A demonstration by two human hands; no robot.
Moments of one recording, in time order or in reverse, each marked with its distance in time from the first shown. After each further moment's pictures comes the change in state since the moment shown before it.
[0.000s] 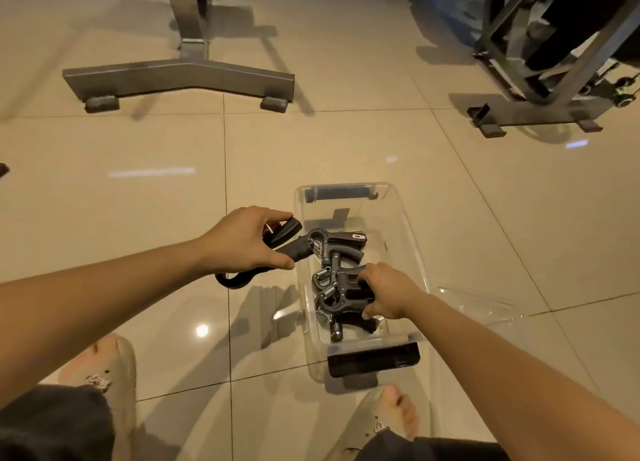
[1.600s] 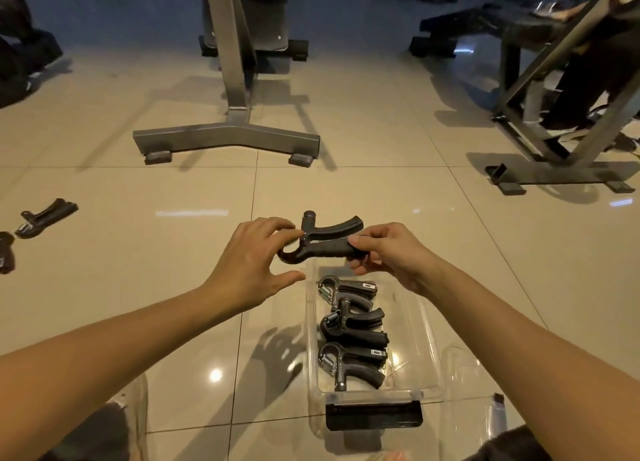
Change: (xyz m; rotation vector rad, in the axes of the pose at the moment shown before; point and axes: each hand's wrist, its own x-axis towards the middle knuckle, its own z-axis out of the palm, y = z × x) left_hand -0.012 0.013 -0.002 0.368 0.504 0.268; right_hand -0.038 -0.039 -0.174 1.413 0.117 -0.049
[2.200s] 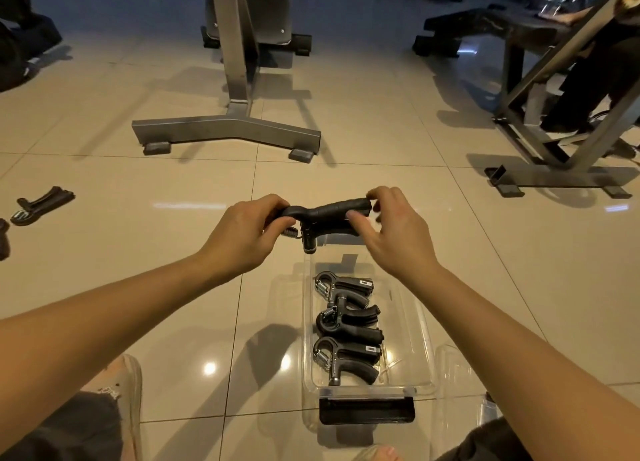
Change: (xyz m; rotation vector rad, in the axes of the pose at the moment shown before) left_hand 0.027 0.006 -0.027 -0.246 0.039 -0.210; right_hand 0.004 -0.005 0.003 -1.003 0.510 -0.550
